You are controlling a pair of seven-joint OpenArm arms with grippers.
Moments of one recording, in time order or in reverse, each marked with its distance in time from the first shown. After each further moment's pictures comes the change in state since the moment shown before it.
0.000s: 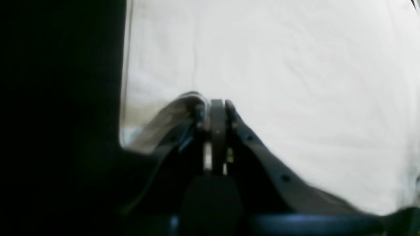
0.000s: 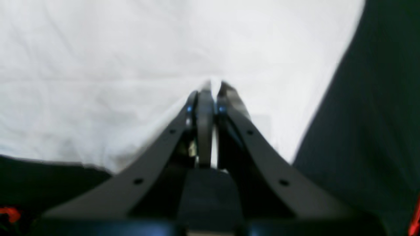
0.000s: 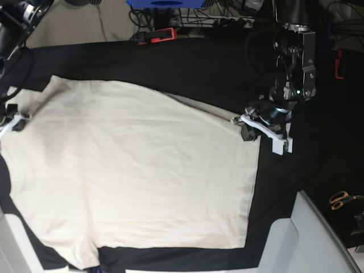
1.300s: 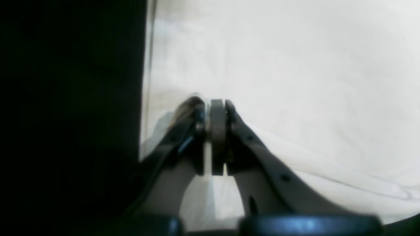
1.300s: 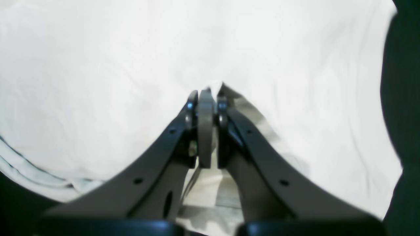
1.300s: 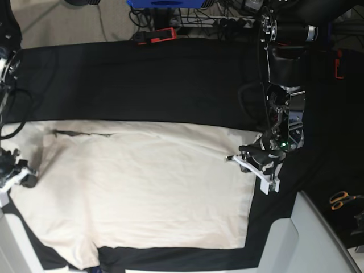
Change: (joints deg) left arm -21.4 3.5 0.0 -22.7 16.0 -0.2 -0.8; right arm 20.4 8.4 -14.9 -33.9 -0.1 -0.2 30.3
